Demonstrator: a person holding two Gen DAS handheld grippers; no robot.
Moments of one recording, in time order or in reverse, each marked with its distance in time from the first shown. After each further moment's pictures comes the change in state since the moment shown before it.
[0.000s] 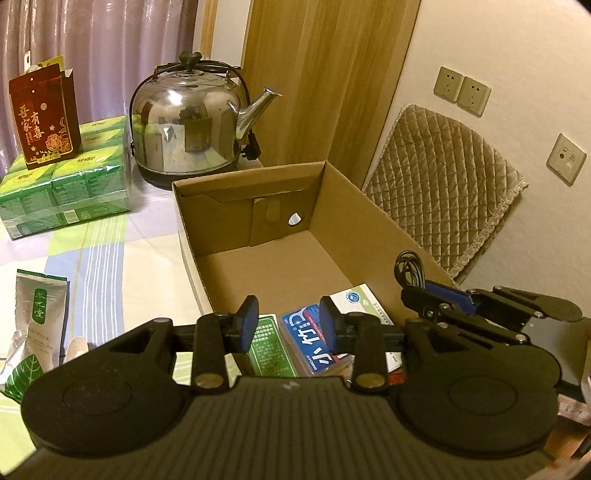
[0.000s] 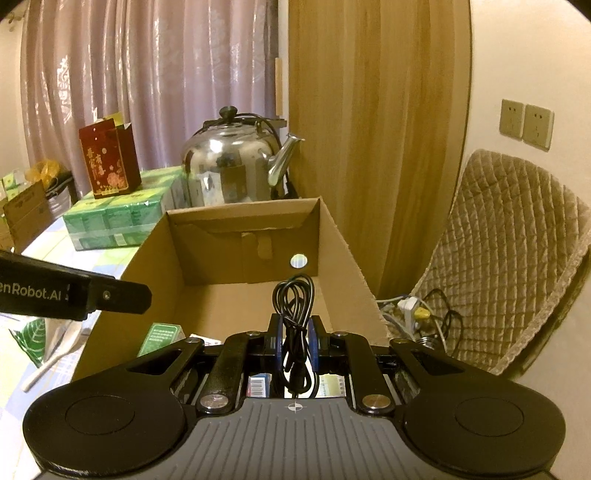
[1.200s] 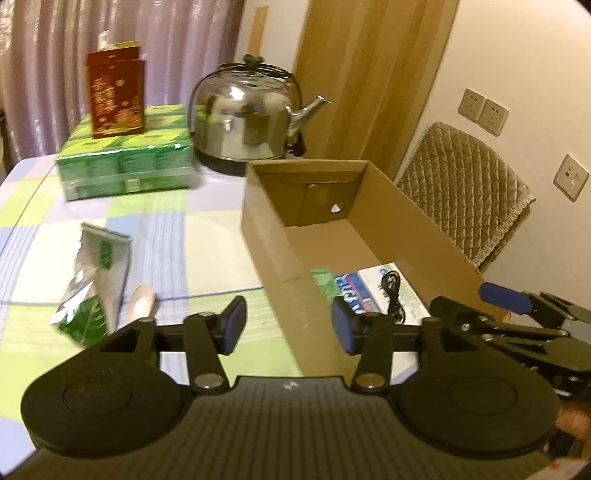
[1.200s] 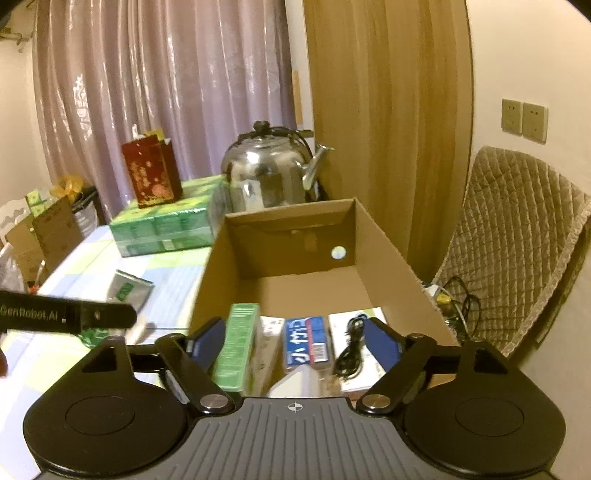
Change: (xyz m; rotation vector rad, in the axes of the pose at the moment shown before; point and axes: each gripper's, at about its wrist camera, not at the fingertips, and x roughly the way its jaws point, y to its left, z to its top) left arm -0.082 0.053 -0.049 -0.098 -0.024 0.059; right arm -0.078 0.050 -0.015 0.050 -0.016 0.064
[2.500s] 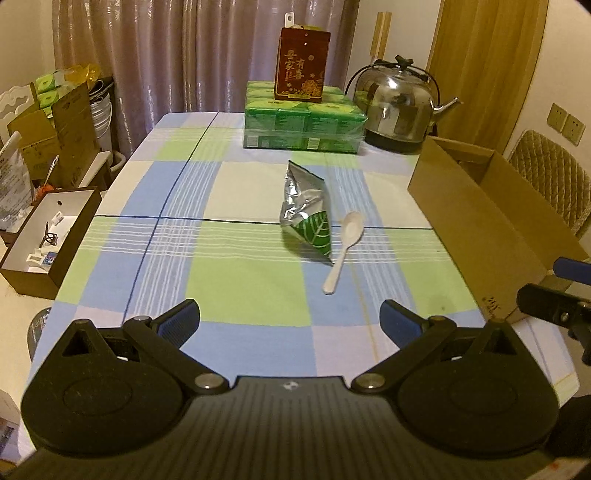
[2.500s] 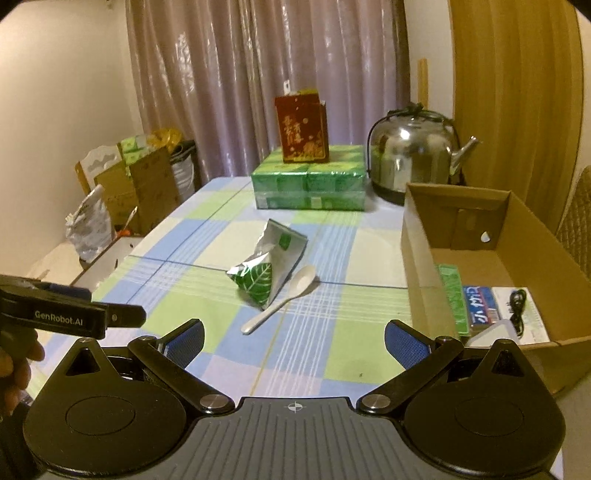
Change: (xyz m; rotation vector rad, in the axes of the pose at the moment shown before) left arm -0.121 0.170 -0.085 -0.092 0.020 0.255; right arm -0.012 0.168 -0.044 -0.159 0.098 0.237
